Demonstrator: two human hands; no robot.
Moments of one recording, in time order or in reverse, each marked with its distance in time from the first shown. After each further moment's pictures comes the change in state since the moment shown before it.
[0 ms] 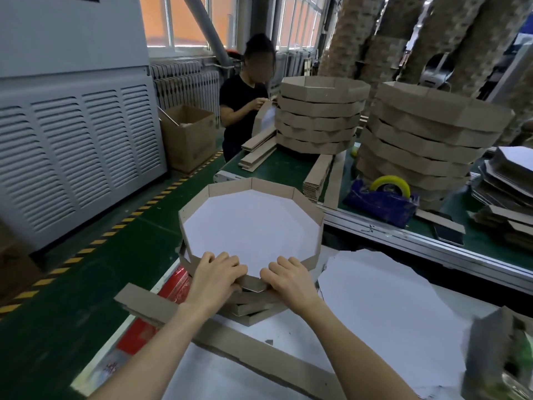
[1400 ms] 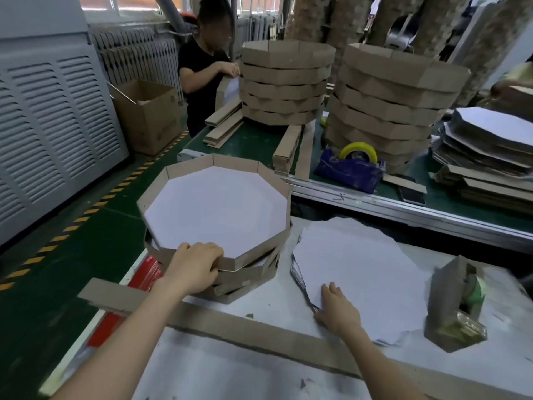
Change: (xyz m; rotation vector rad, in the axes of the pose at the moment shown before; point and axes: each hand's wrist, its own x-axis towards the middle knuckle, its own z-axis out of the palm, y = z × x) left_hand 0.023 -0.001 0.015 -0.146 -0.310 -0.031; right_hand -0.180 0.040 0.010 0.182 -0.865 1.035
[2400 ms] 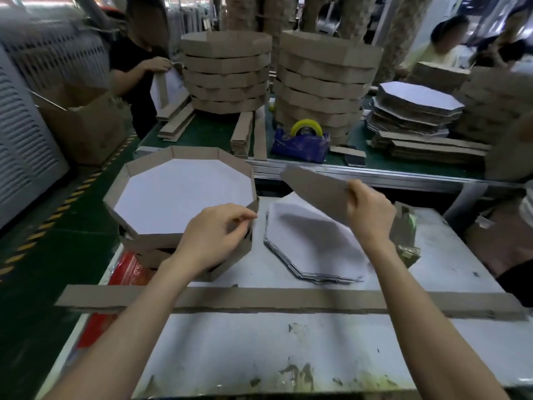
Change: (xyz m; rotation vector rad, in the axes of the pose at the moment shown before) left_hand -0.052 0.082 -0.067 -0.574 0.344 0.331; right_hand -0.118 -0.003 -0.161 0.209 1.070 0.025
